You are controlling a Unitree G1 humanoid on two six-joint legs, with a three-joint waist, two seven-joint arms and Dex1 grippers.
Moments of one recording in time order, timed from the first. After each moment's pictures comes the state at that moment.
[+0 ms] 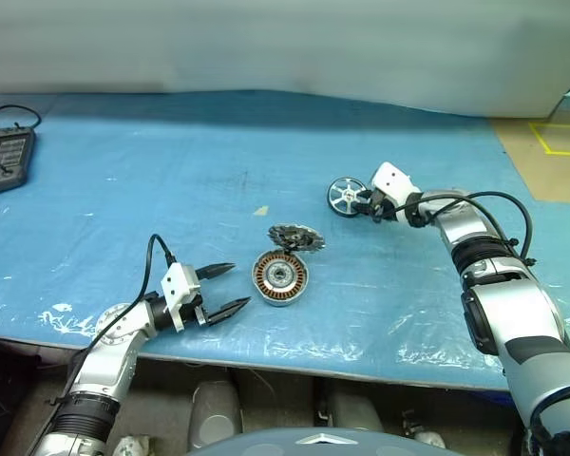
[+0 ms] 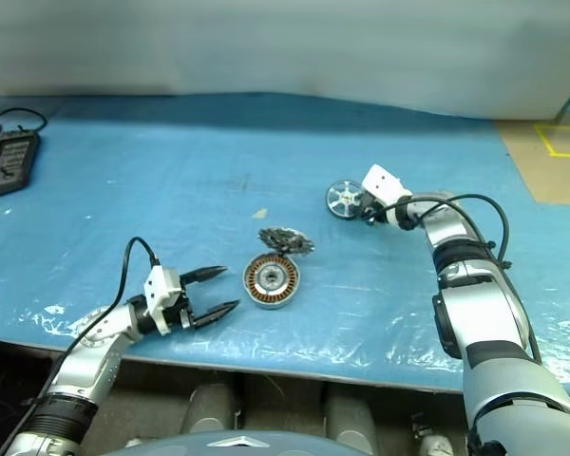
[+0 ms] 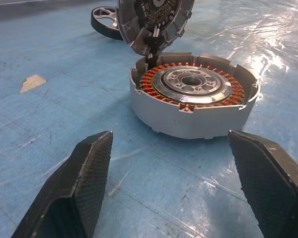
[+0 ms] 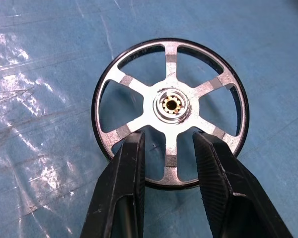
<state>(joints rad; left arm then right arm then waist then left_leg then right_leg) -0.02 0.44 -0.05 0.15 -0.33 -0.23 -1.05 -0.96 -0.52 0.15 1.14 -0.16 -0.21 0.90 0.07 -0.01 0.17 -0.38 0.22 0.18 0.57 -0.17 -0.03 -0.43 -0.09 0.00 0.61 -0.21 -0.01</state>
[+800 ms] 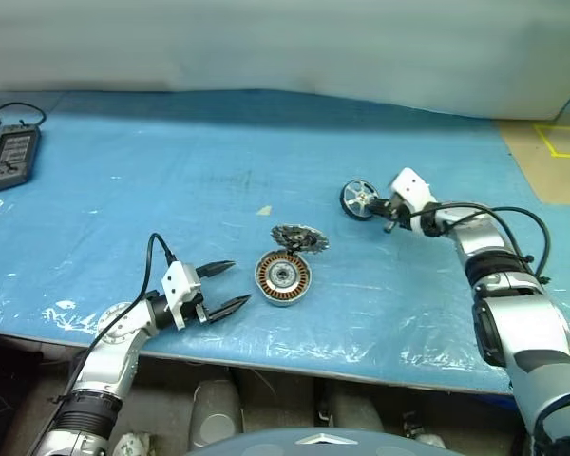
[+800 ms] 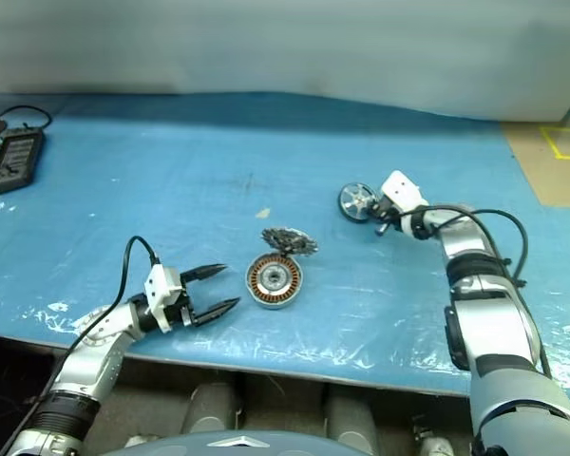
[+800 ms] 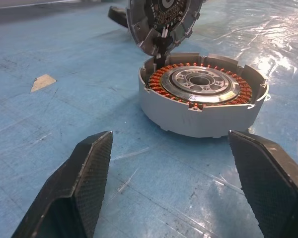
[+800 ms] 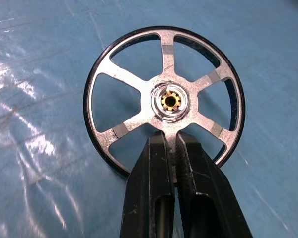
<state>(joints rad) -0.04 0.43 -0.05 0.19 -0.33 -0.25 -1.06 -0.81 -0.59 0.03 1.04 -0.05 -0.21 0.98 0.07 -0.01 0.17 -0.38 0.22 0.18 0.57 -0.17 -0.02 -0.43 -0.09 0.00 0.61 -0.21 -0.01</state>
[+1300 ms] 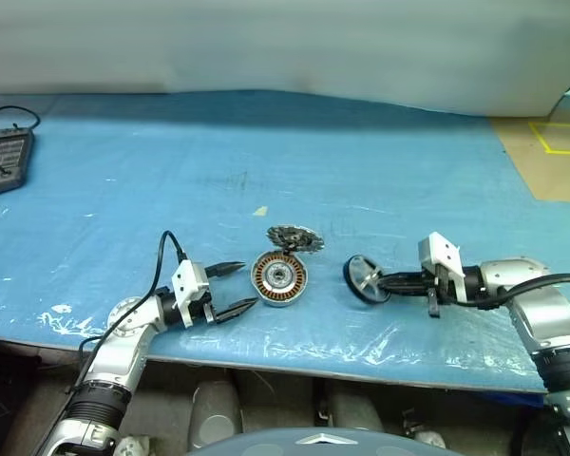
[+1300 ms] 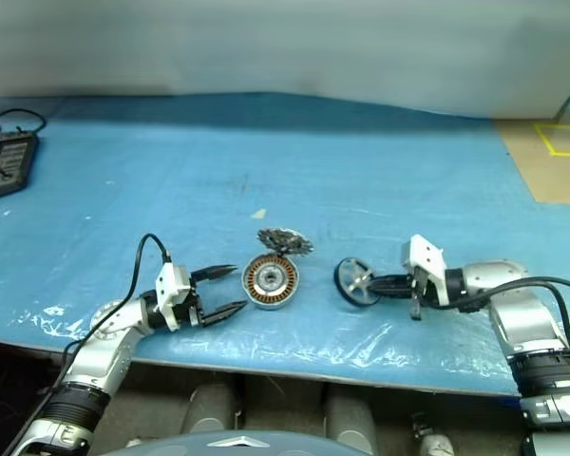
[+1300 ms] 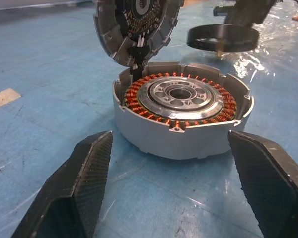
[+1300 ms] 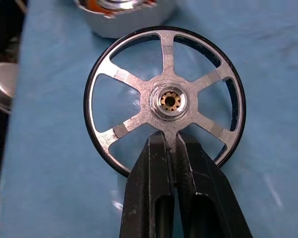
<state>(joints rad) -0.08 0.41 -0.08 0.22 -0.33 -0.26 -1.11 -0.17 -0.80 0.02 0.02 0.28 0.23 1.36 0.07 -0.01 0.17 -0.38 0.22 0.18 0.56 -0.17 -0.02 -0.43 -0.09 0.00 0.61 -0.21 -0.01</state>
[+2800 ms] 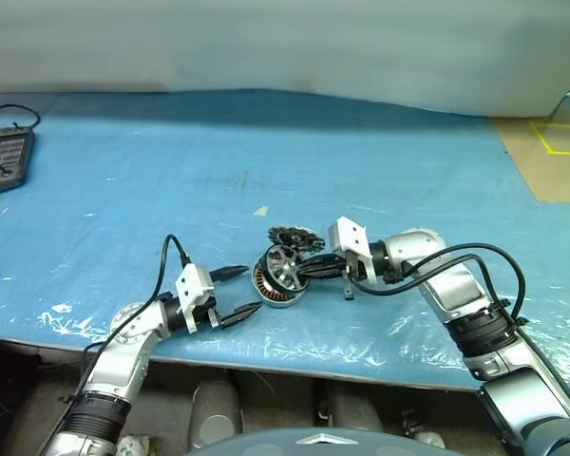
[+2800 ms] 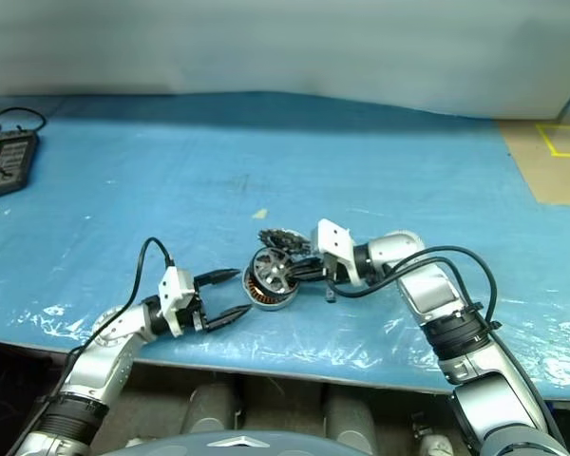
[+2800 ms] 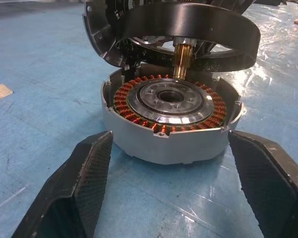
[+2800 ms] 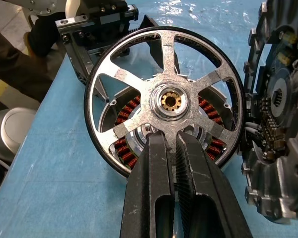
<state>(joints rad) -0.02 0.41 -0.10 0.11 -0.32 -0.19 -1.05 -0.46 -0.54 0.31 0.01 0.19 0.29 1.23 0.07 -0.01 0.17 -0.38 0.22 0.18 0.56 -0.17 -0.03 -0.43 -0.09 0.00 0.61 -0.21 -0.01</state>
